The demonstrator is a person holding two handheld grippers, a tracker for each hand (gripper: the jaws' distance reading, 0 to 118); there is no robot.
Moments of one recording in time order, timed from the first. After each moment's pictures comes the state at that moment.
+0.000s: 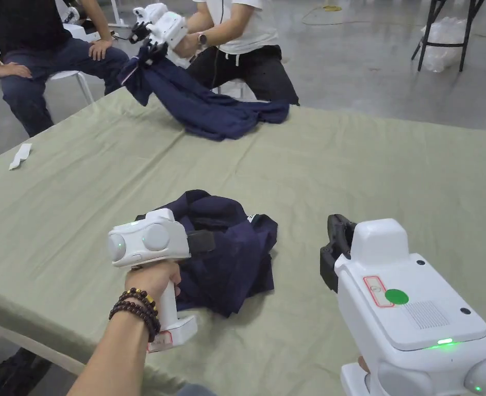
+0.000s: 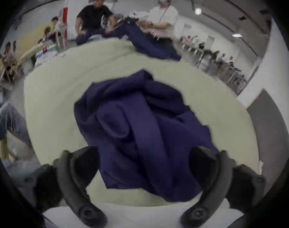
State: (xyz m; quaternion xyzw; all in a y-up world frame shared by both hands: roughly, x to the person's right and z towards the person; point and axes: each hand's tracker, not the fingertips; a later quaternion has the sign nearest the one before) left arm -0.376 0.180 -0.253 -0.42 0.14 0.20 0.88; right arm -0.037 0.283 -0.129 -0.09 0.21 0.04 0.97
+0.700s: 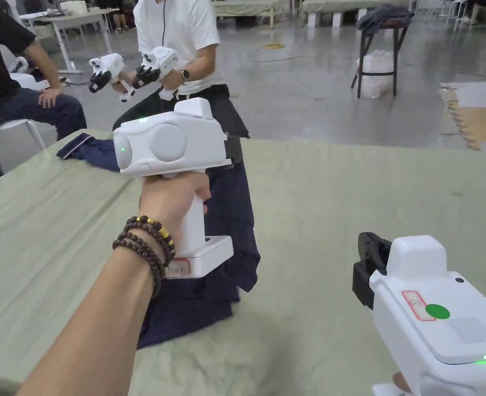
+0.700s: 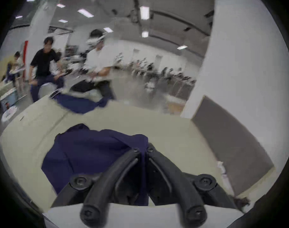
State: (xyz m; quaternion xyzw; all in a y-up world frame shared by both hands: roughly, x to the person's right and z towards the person) left arm -0.188 0.447 -0.244 -0.21 -0.12 0.12 0.96; right arm 0.075 0.310 -0.098 -0.08 0.11 0.01 0.99
